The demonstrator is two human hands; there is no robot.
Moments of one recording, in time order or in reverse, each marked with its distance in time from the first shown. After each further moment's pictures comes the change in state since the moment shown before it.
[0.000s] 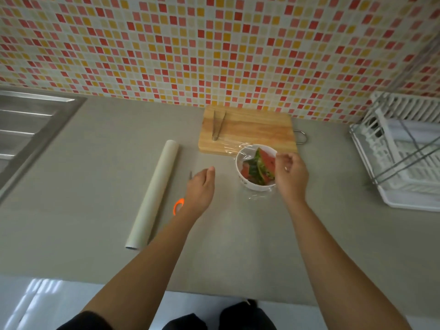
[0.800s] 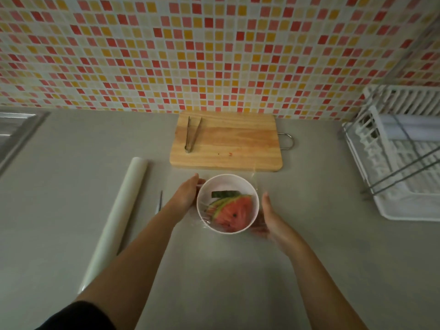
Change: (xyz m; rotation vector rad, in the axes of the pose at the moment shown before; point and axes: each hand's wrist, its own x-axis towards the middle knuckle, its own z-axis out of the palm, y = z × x) left_hand 0.073 0.012 0.056 -0.190 -0.261 -0.377; right_hand 0.021 0.099 -0.009 0.179 -0.766 0.672
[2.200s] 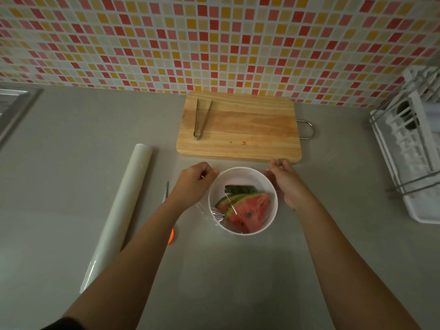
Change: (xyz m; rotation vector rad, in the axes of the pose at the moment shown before) left_hand 0.010 -0.001 -0.022 0.568 0.126 0.429; right_hand 0.052 -0.061 -0.002 0.162 0.171 -0.131
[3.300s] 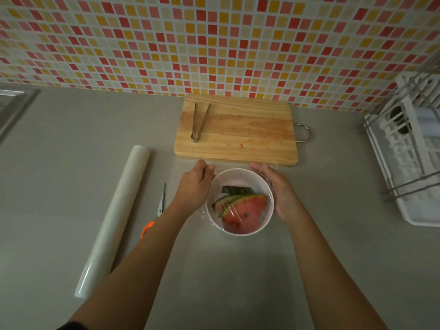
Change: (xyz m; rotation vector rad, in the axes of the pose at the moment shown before) left_hand -0.005 0.010 0.011 -0.105 0.068 -0.042; right_hand -0.022 0.008 0.006 0.099 -0.240 -0.158
